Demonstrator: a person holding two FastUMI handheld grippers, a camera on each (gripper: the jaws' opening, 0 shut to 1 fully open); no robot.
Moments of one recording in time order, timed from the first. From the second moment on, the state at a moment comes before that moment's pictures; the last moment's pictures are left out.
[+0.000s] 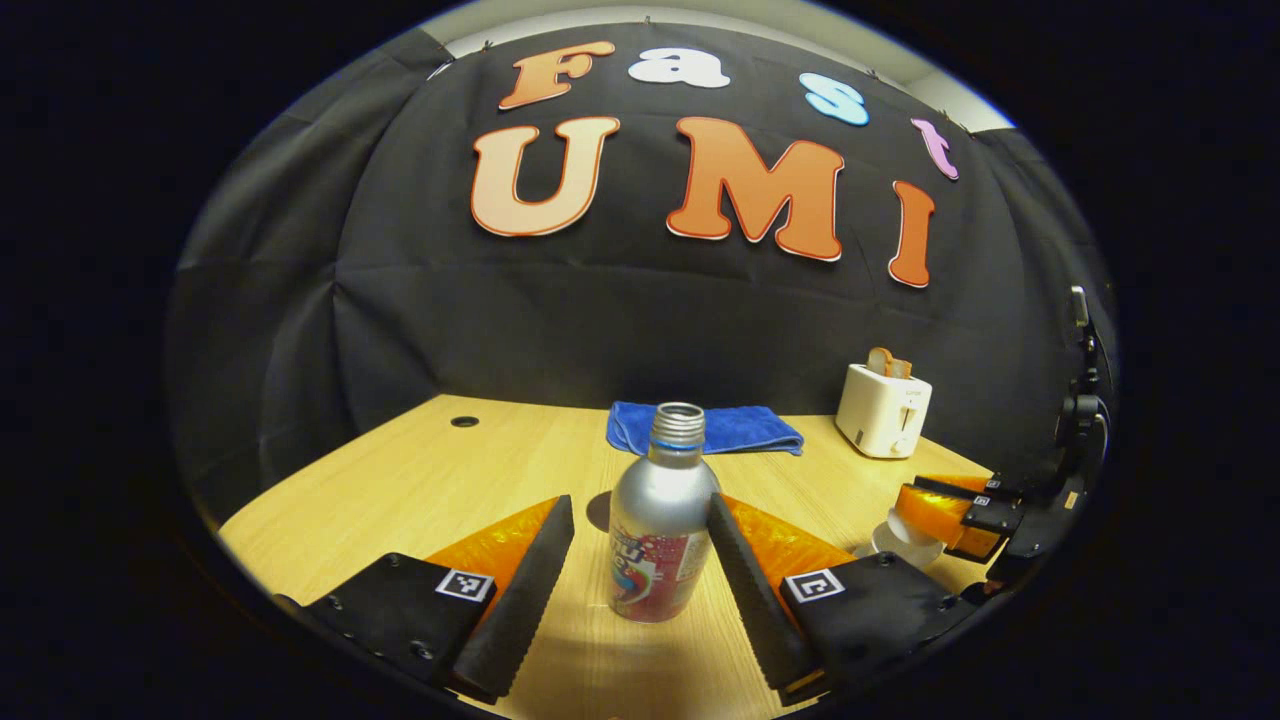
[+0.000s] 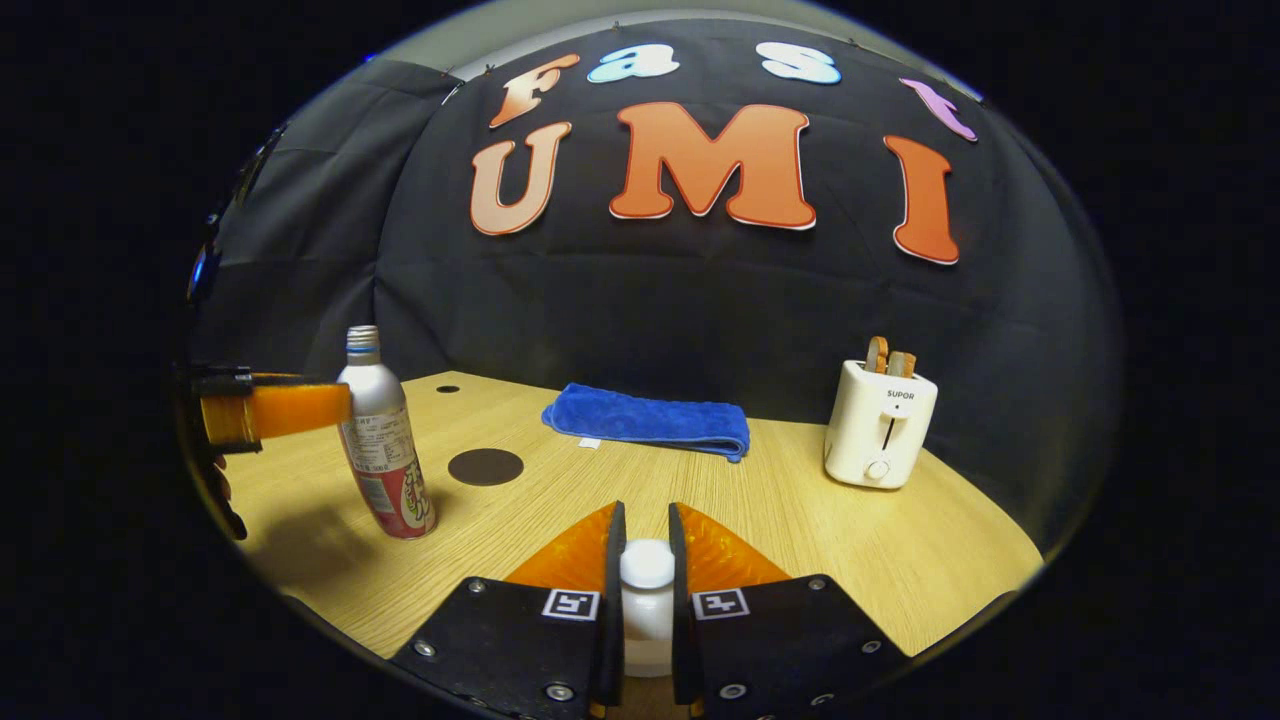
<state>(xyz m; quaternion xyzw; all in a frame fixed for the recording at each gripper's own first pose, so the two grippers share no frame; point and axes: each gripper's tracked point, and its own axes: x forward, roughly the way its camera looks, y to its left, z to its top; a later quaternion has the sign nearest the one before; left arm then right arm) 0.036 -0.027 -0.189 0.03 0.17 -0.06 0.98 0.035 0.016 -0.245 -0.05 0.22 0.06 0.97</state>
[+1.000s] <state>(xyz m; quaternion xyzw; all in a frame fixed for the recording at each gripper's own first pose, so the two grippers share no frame) 0.059 -0.035 -0.253 0.09 0.24 -0.06 0.97 0.031 -0.027 -0.186 -0.02 0.17 0.03 0.98</state>
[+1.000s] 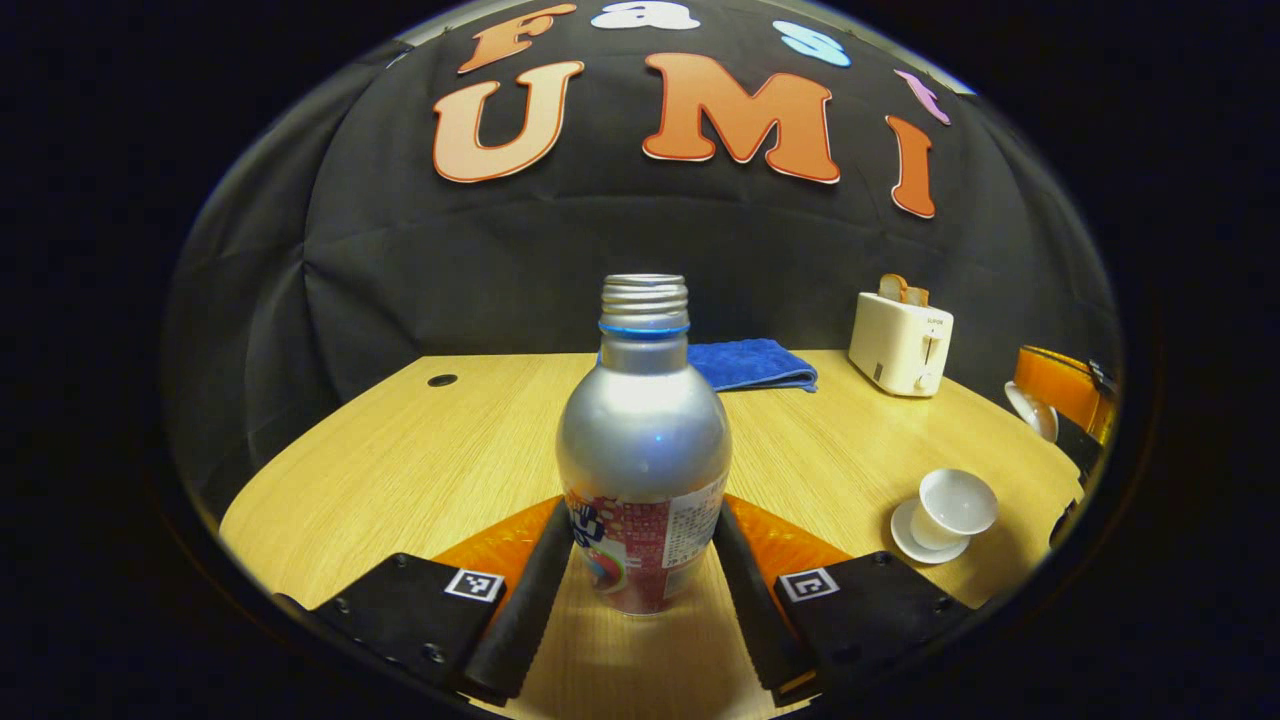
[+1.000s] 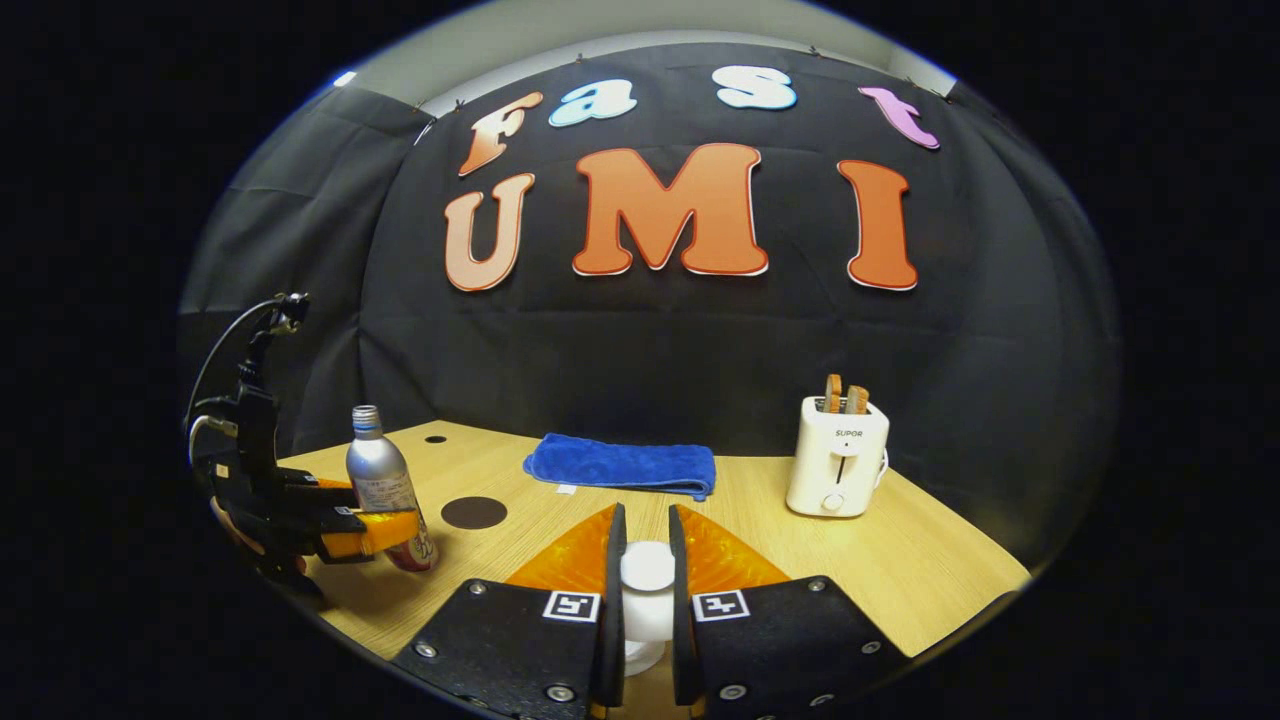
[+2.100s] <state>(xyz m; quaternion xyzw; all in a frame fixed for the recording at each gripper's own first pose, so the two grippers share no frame) 0.065 -0.078 -0.246 0.47 0.16 -0.12 0.86 0.001 -0.067 -0.153 -0.02 0.15 -0.01 0.99</state>
